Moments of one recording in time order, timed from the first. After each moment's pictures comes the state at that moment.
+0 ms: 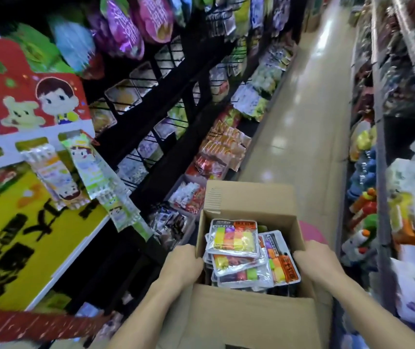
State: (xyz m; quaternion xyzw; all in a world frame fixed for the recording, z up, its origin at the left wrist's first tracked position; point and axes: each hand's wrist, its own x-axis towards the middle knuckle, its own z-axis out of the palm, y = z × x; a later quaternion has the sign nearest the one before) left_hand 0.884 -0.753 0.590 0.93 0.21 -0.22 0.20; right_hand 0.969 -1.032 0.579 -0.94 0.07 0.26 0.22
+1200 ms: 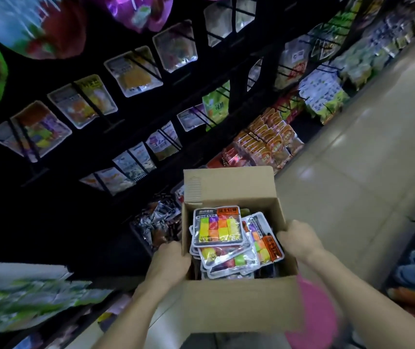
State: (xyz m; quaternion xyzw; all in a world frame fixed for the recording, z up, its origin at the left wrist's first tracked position) left_hand 1.145 -0.664 0.538 0.81 0.45 -0.20 0.32; right_hand 1.366 -0.863 0.524 -0.91 -0.13 0.37 0.12
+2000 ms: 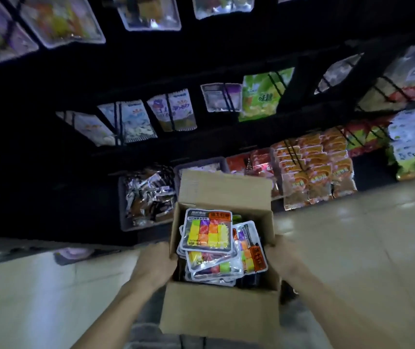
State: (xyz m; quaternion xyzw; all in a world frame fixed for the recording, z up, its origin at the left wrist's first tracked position) left_hand 1.286 -0.697 0.390 0.69 0.61 -0.17 0.34; right_hand 1.561 -0.793 0.371 -0.85 -0.29 0.44 0.07
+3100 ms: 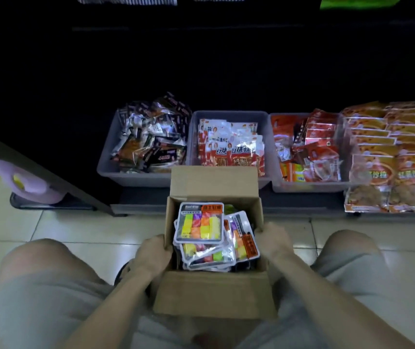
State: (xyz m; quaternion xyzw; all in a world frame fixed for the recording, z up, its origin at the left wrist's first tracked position) left_hand 1.254 -0.758 -0.035 0.59 0.72 -0.07 0.36; right_hand 1.542 -0.762 -0.054 -0.81 -0.45 0.37 -0.01
